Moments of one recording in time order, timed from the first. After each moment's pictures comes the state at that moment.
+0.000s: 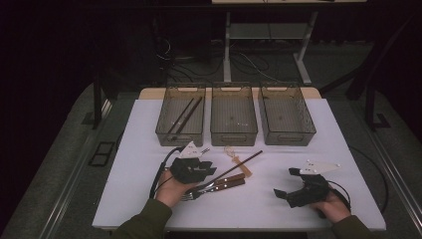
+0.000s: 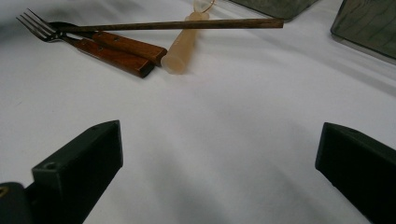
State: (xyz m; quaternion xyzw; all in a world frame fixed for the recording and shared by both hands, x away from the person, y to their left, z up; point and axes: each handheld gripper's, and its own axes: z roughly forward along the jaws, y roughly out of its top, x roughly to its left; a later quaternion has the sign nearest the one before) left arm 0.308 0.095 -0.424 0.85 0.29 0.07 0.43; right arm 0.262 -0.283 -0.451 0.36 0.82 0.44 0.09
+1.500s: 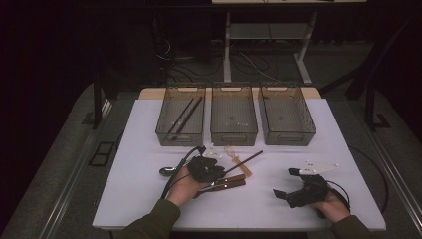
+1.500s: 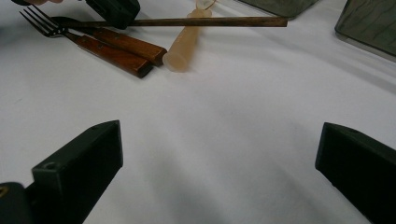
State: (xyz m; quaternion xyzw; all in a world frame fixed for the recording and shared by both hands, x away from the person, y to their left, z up) left arm 0.323 0.055 -0.437 0.90 0.24 0.05 0.35; right arm 0.262 -0.282 -0.451 0.36 0.82 0.44 0.09
